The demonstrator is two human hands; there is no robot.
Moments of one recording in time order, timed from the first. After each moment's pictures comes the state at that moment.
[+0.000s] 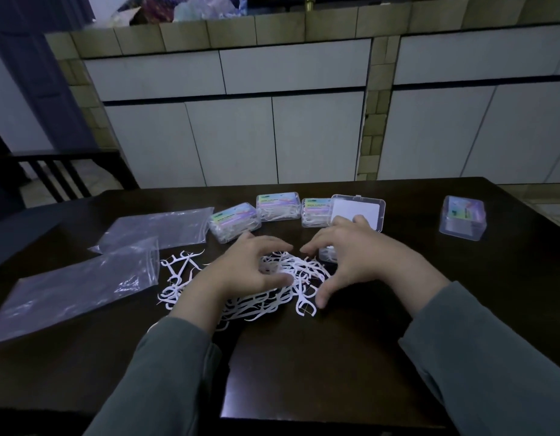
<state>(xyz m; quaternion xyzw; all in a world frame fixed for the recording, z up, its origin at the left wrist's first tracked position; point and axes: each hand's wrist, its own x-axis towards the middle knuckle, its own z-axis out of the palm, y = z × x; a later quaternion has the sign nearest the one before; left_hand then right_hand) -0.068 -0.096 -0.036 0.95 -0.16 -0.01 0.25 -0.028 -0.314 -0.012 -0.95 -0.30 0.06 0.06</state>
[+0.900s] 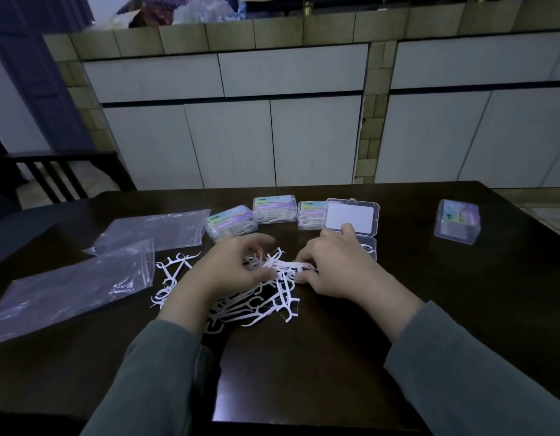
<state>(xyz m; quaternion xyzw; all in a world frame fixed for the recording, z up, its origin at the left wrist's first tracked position) -0.070 -0.088 -0.033 0.96 -0.09 0.02 0.27 -0.046 -0.289 -0.023 -0.96 -0.29 -0.06 0.03</state>
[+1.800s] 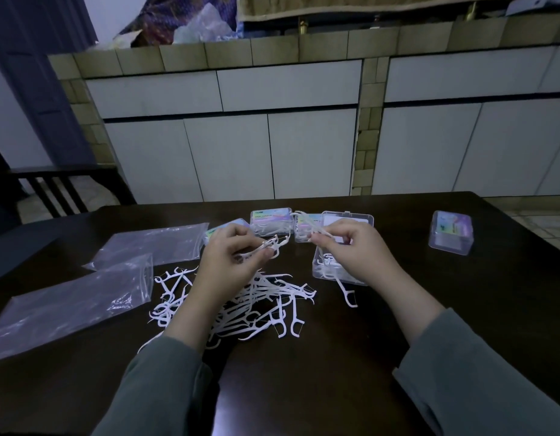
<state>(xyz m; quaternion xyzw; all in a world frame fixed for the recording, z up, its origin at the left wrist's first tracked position) -0.068 -0.101 -0.033 0.88 -0.10 0.25 0.39 -0.024 -0.319 -0.024 -0.87 -0.16 -0.11 0.45</state>
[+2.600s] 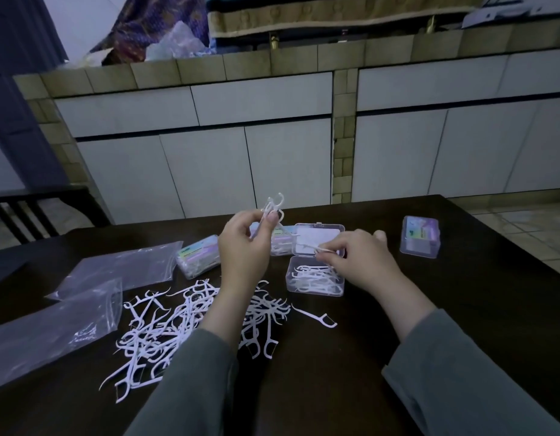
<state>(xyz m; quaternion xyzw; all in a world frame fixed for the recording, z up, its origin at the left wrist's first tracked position) -0.034 -0.183 -0.006 0.79 -0.04 0.36 0.50 -0.014 -0.361 -0.020 -0.97 -0.08 -0.10 0.23</state>
